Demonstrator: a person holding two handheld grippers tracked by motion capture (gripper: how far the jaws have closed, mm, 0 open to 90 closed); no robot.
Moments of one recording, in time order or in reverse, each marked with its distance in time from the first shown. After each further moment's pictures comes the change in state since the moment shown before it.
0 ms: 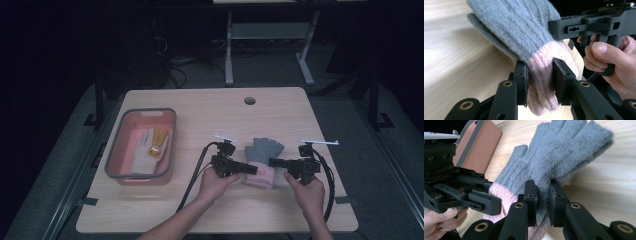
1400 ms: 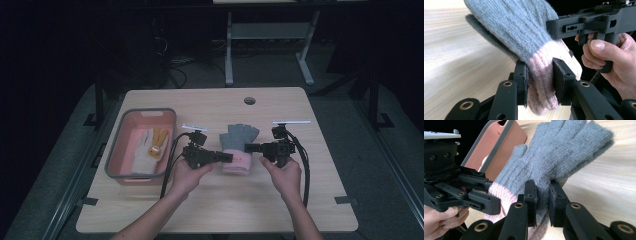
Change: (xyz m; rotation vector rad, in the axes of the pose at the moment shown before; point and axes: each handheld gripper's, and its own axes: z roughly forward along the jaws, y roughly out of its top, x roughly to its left) left arm 0.013 0.004 -0.079 -0.099 0.036 -0.001; right arm 0.066 0.042 0.037 0.047 0.053 -0.103
